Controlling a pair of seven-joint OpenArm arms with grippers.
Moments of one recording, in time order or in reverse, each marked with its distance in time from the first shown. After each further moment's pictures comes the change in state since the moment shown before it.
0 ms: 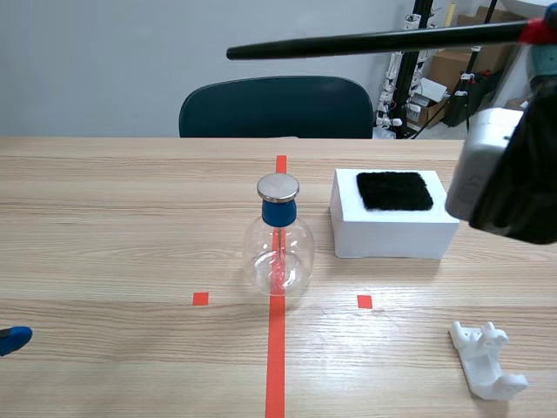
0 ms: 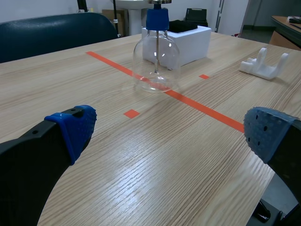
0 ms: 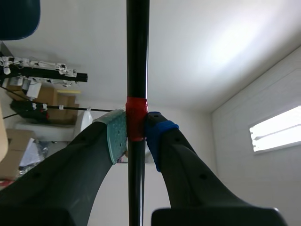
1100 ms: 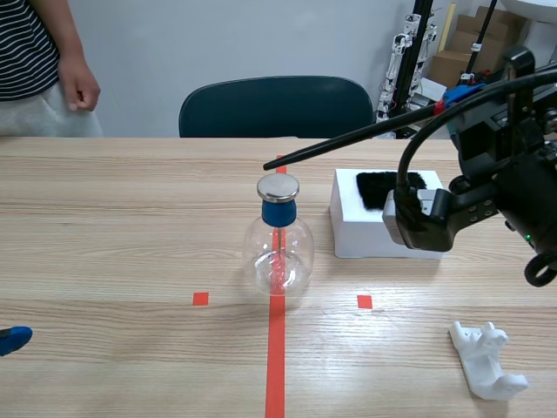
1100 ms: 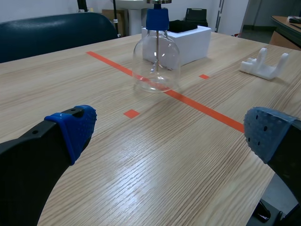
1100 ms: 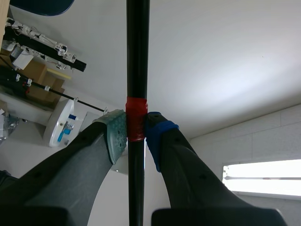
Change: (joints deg) left arm 0.0 0.0 0.0 0.0 0.0 0.0 0.0; right arm 27.4 7.3 -22.4 -23.2 -10.5 6.1 -9.1
